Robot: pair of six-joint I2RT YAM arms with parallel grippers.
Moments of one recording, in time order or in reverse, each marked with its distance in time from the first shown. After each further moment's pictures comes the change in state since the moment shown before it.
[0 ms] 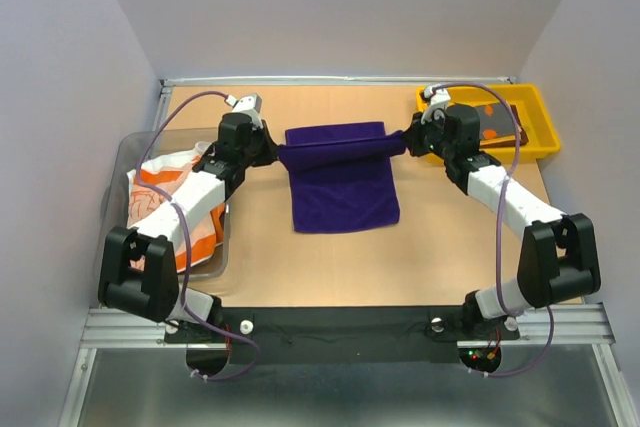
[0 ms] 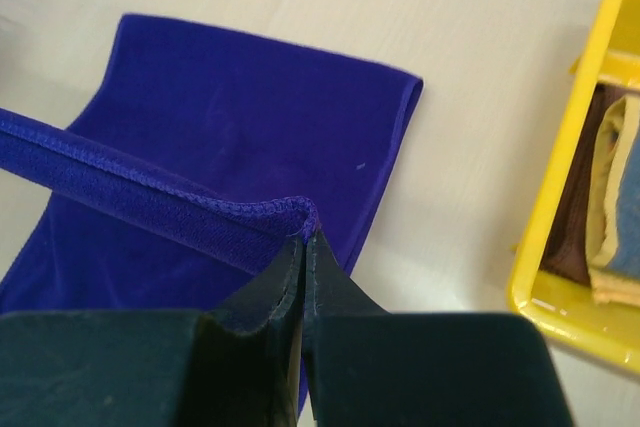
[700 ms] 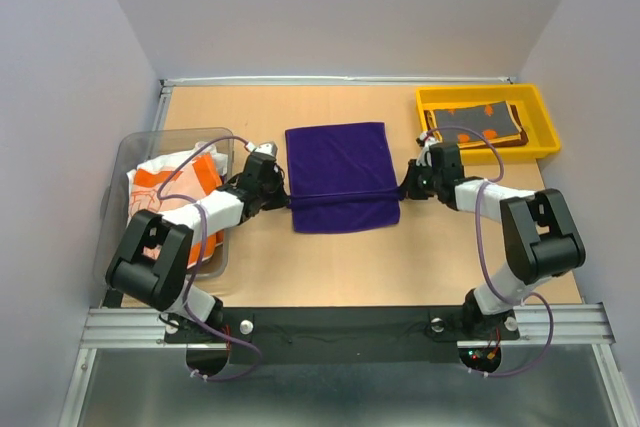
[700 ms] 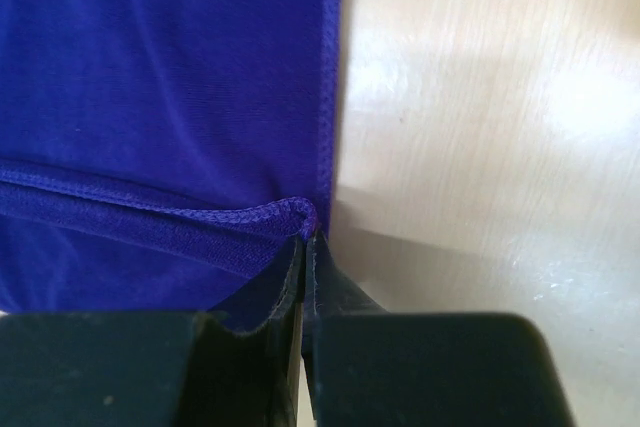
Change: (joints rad) left arm -0.130 0.064 -0.245 0.023 -0.063 -0.134; right arm -0.005 0.135 -0.225 -0.044 0.000 0.231
